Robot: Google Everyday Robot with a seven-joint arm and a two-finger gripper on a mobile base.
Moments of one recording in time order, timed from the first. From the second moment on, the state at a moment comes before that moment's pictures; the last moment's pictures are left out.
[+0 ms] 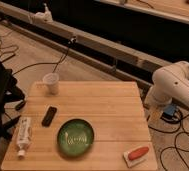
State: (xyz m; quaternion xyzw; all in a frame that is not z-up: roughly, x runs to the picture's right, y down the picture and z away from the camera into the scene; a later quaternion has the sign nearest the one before) arm 0.288 0.108 0.683 -0.28 0.02 0.03 0.96
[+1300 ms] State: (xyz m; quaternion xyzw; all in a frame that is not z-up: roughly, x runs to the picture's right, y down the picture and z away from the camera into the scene) arm 0.250 0.153 0.672 -0.33 -0.05 0.00 0.94
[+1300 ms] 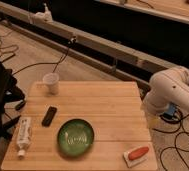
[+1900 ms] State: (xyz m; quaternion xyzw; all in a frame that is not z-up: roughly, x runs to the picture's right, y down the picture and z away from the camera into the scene) arm 0.228 0.221 0.670 -0.38 -0.20 0.07 0.90
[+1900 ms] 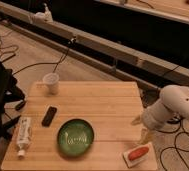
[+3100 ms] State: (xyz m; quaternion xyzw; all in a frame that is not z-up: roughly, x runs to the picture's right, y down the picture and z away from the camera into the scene) arm 0.251 0.250 0.674 -0.40 -0.20 0.10 0.89
